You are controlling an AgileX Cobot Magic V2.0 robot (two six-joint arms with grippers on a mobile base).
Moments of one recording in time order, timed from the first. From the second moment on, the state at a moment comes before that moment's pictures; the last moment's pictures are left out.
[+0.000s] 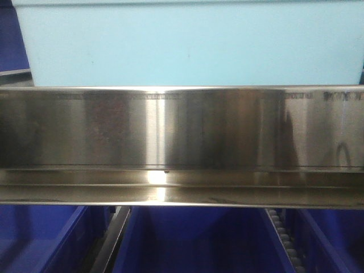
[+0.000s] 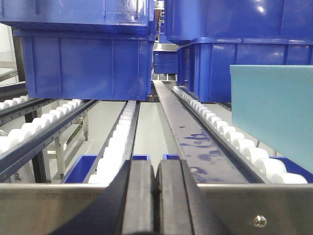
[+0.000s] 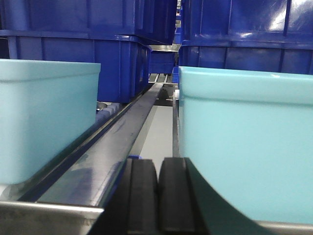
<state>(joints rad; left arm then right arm) -0.20 0.00 0.00 0.07 0.03 -0.05 0.08 0.00 0.00 0.07 0.04 -0.06</state>
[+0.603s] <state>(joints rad) -0.20 0.00 0.00 0.08 0.03 -0.05 0.08 0.00 0.00 0.07 0.04 -0.06</state>
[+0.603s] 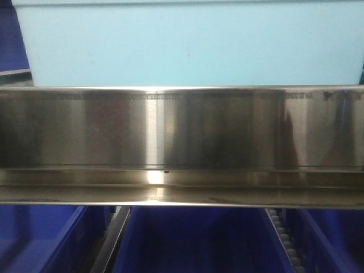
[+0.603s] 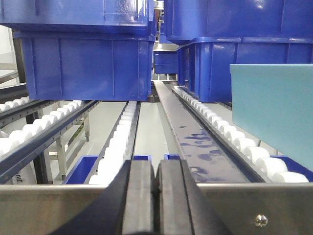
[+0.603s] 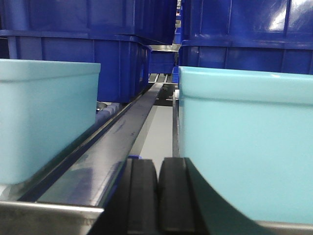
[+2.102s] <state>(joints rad) -0.20 0.36 -0.48 -0.01 0.10 -0.05 0.08 0.14 -0.47 0.08 0.31 -0.06</state>
